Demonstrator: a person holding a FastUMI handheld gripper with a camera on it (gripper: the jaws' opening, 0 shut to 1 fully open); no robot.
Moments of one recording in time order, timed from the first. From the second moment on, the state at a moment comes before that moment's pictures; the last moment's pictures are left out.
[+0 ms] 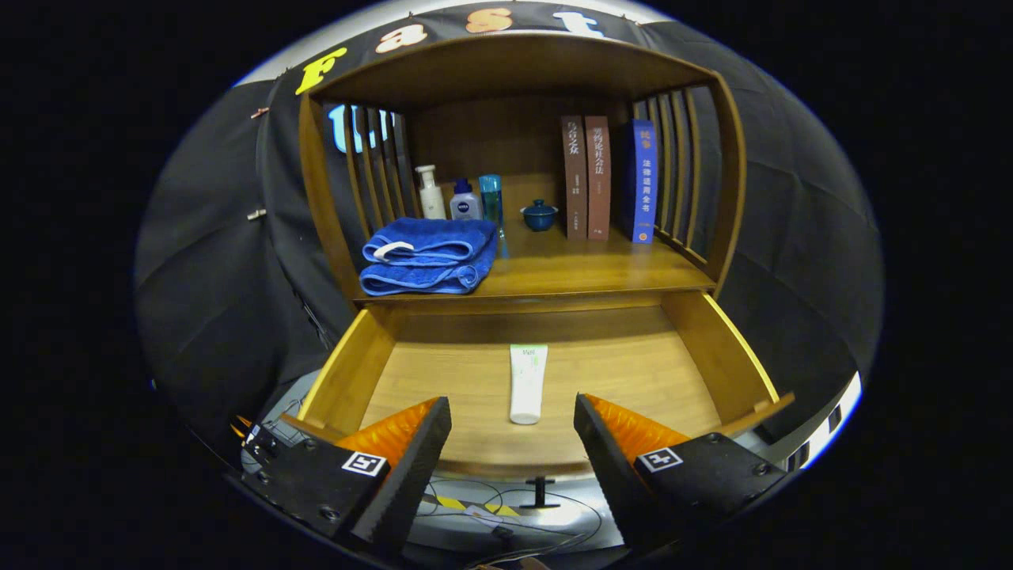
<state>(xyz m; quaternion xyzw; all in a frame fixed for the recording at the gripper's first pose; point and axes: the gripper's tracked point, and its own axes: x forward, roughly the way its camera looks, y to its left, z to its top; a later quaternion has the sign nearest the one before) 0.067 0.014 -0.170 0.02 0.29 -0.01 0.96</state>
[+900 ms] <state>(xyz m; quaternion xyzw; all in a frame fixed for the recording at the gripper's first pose) 0.169 -0.013 -0.302 0.02 0.54 -0.04 0.84</state>
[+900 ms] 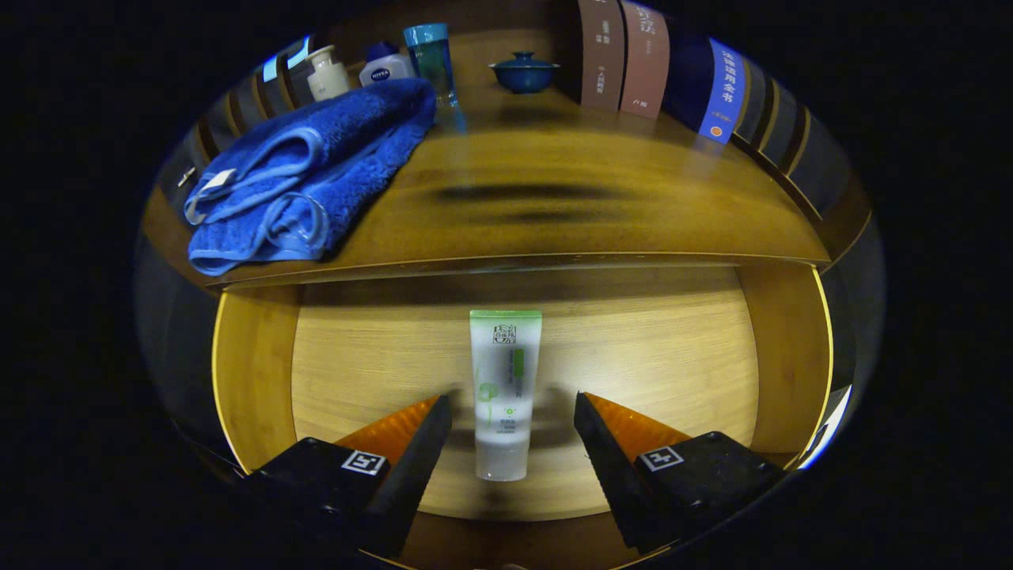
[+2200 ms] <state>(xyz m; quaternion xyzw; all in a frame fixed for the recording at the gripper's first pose) 0.157 -0.007 -0.319 0.00 0.58 -0.03 0.81</state>
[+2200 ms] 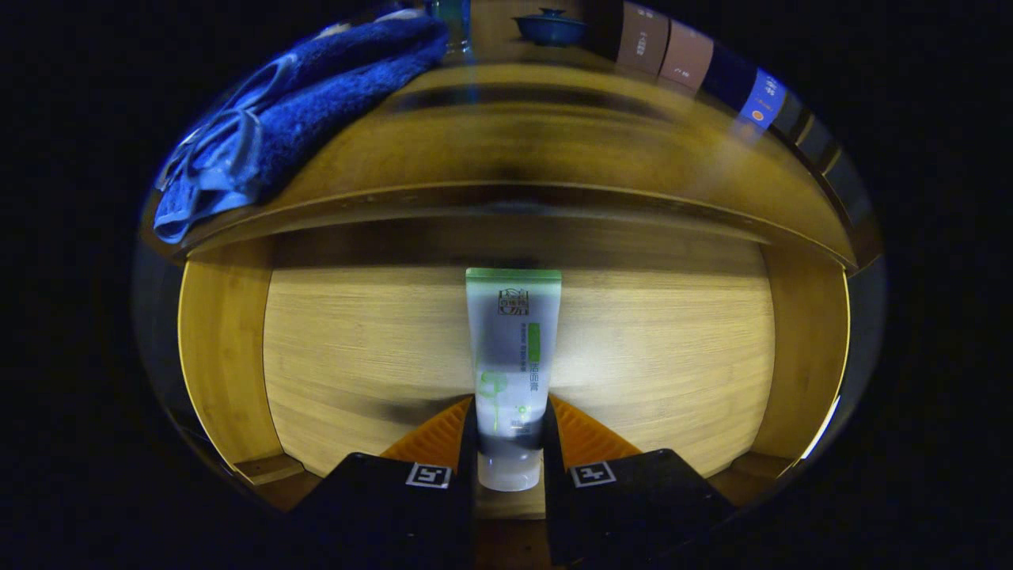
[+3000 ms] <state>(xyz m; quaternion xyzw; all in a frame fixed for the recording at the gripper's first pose) 0.155 -0.012 -0.173 0.04 0.44 0.00 0.90</state>
